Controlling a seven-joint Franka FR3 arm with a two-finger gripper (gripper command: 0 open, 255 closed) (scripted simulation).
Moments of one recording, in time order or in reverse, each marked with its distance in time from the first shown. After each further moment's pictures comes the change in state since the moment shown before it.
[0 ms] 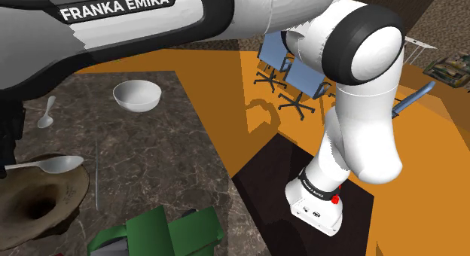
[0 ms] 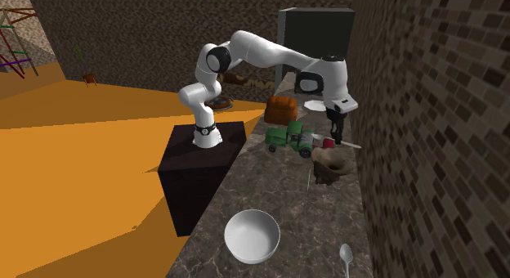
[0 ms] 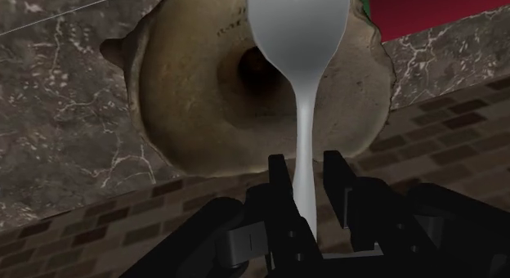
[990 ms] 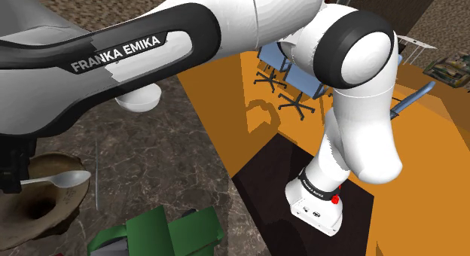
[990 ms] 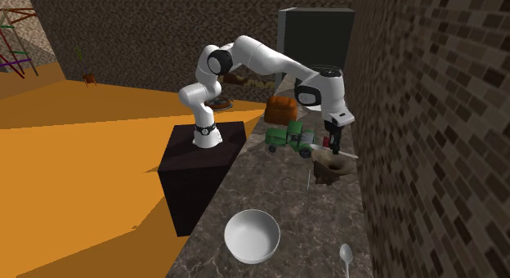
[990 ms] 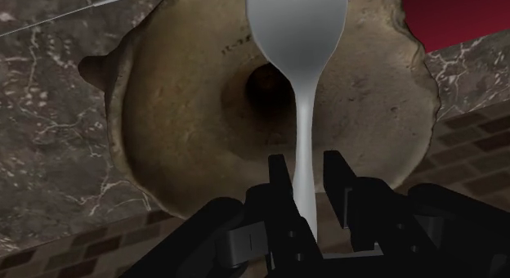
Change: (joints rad) arm -0.001 0.036 -0.003 -0.074 -0.001 0.109 -0.011
